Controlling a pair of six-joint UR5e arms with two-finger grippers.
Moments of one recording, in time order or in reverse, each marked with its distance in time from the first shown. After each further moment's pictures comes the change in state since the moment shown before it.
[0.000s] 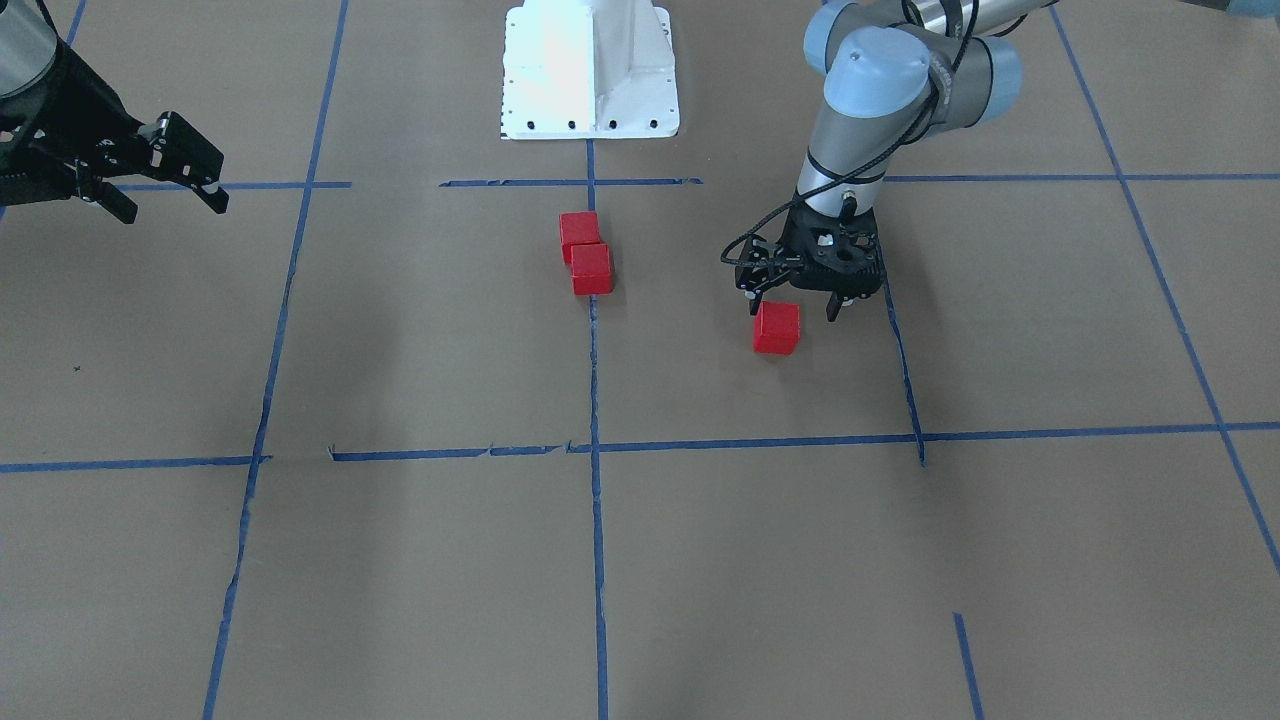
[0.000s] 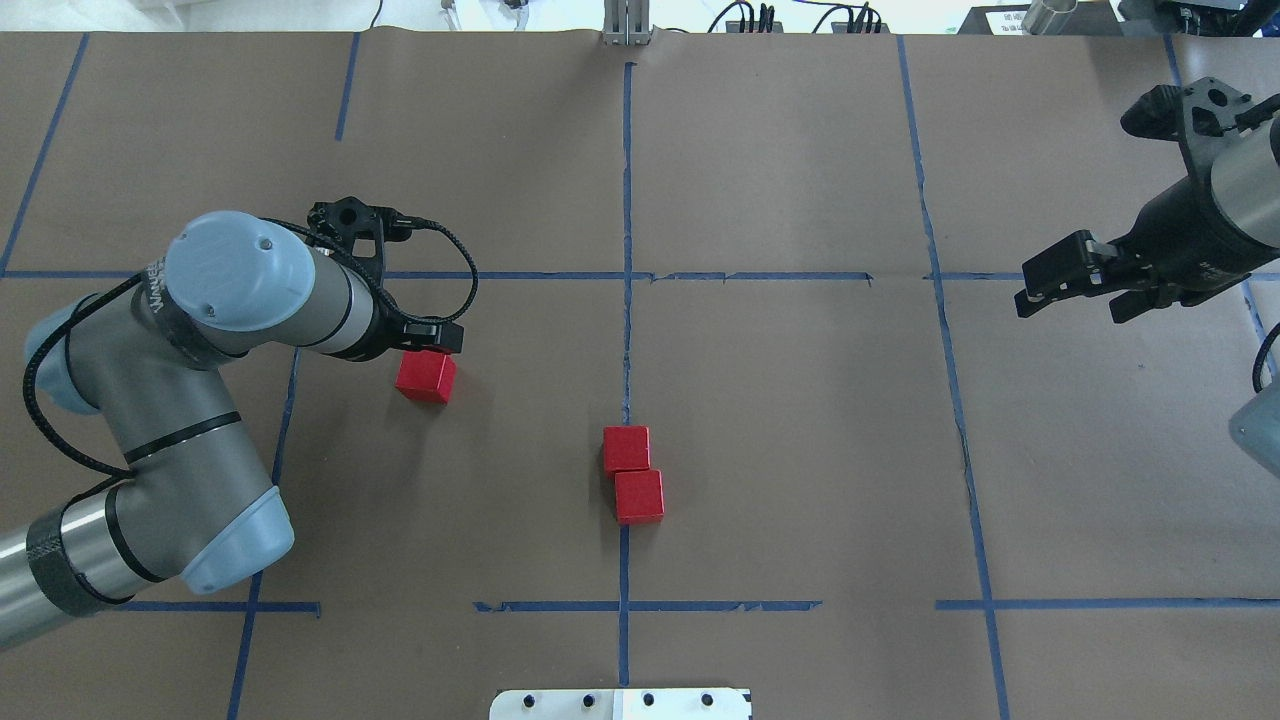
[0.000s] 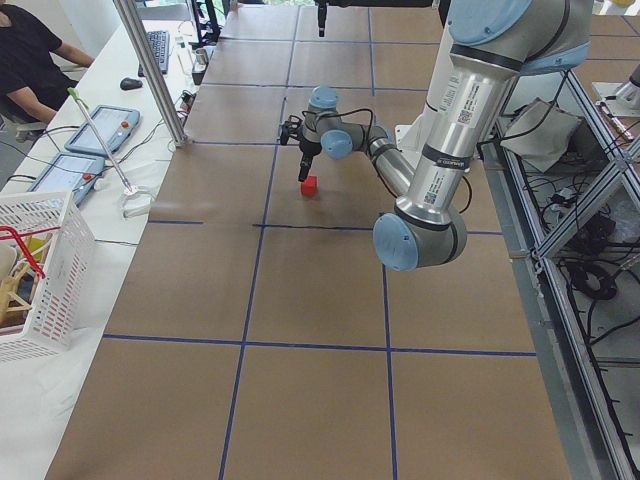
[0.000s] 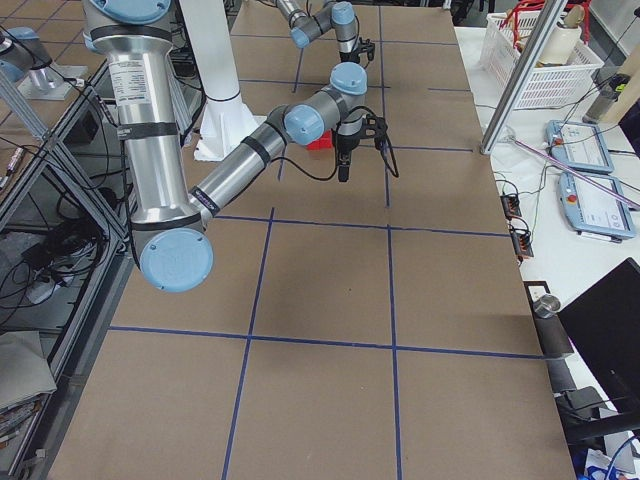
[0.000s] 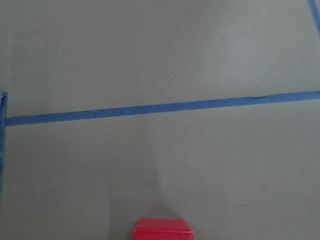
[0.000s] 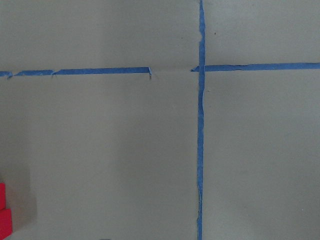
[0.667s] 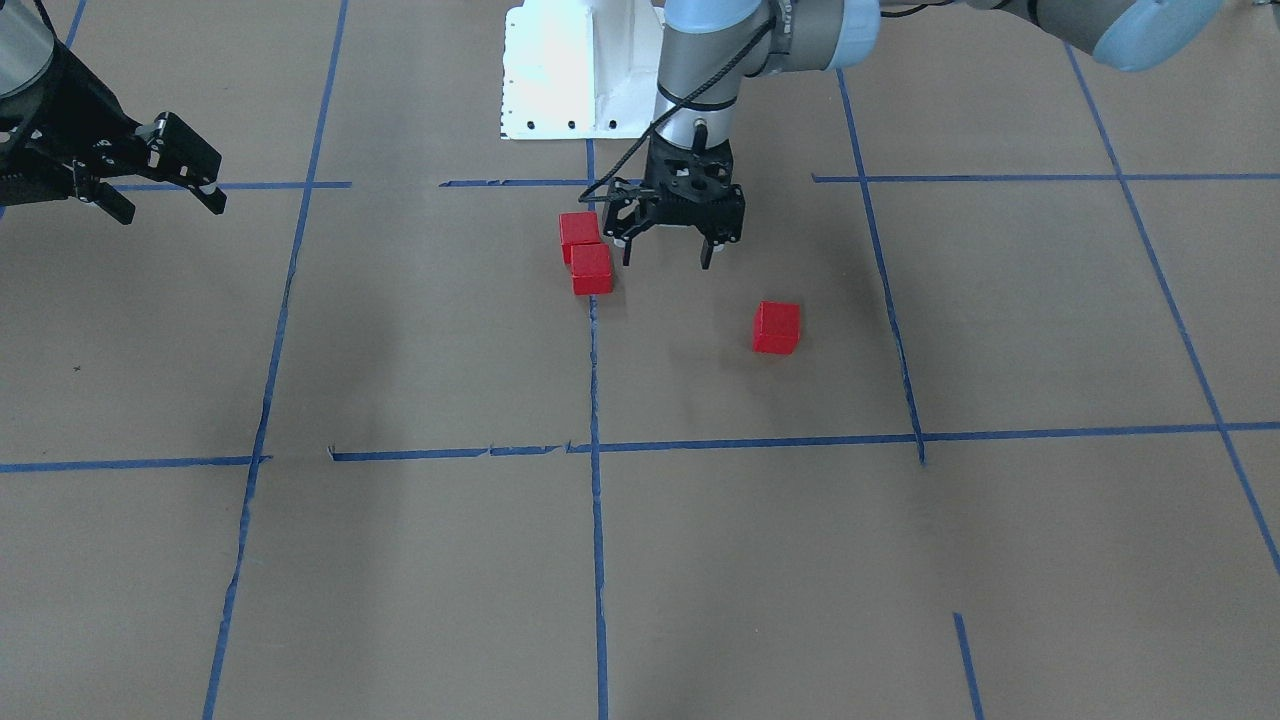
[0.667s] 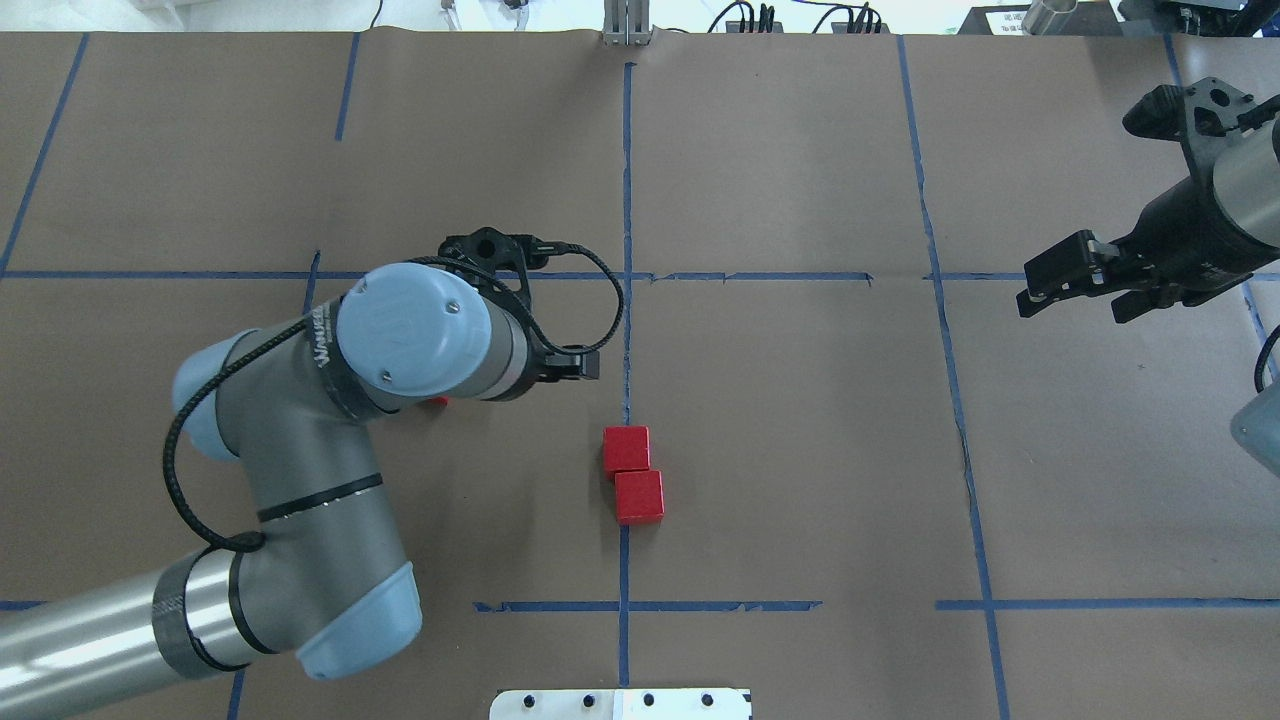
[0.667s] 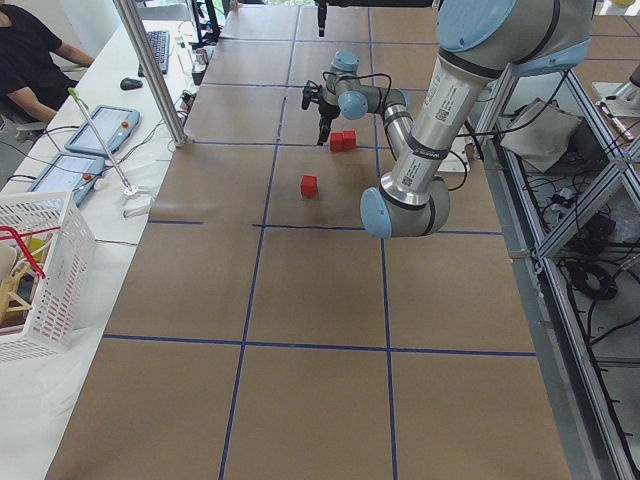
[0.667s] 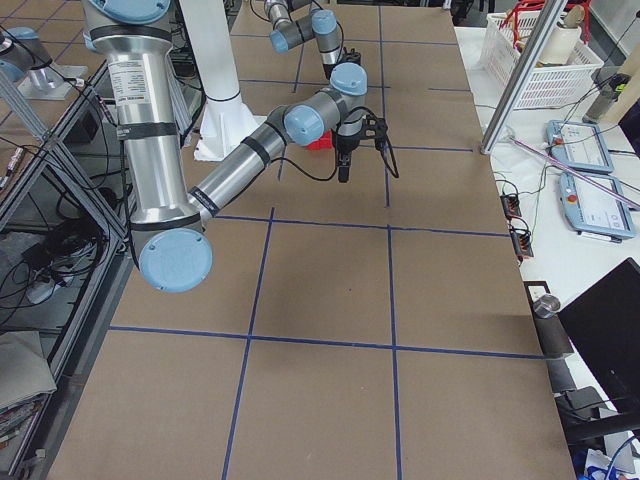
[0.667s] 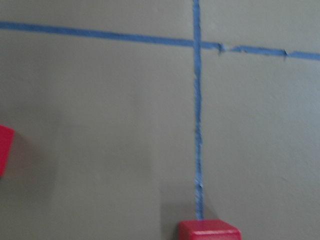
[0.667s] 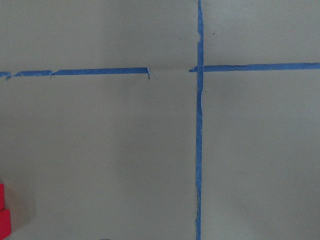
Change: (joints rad) left arm 0.112 -0.203 -0.038 0.187 0.138 -0.130; right arm 0.003 -0.002 0.000 0.000 0.000 -0.002
